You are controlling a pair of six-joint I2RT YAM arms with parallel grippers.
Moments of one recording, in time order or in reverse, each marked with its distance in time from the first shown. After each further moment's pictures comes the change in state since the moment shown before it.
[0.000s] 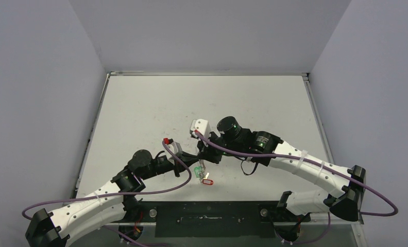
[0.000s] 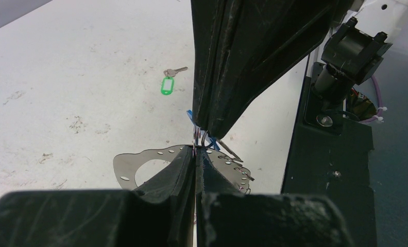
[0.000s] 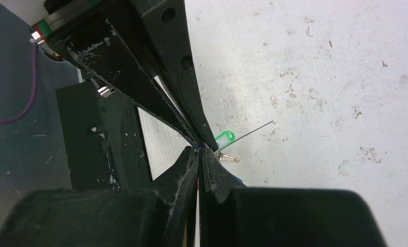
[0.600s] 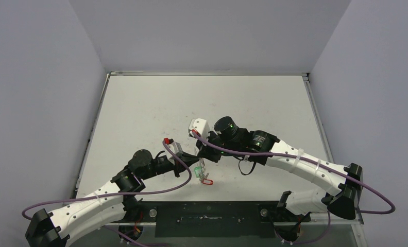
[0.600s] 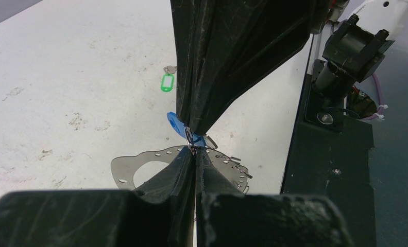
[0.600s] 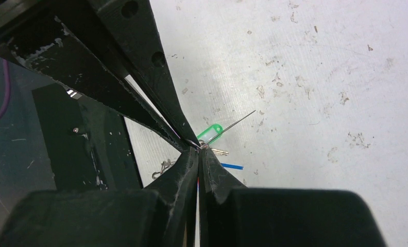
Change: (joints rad) left arm 0.000 -0.002 0.001 -0.014 0.000 0.001; right arm 0.000 0.030 0.012 -0.016 0.069 0.000
